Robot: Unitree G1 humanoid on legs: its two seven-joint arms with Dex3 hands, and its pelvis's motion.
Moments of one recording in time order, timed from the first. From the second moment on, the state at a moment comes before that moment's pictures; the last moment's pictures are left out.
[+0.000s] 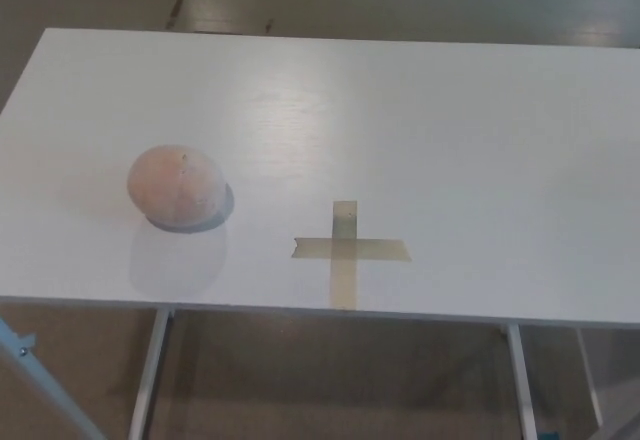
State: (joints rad) left_arm -0.17 0.45 0.00 1.27 0.20 -0.13 -0.22; right_arm -0.17 -0.27 -0.16 1.32 -0.03 -0.08 -0.08
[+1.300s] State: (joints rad) left_arm -0.18 0.46 -0.02 1.29 0.20 -0.14 -0.19; right_arm -0.19 -0.27 -0.16 1.32 -0.03 -0.09 -0.08
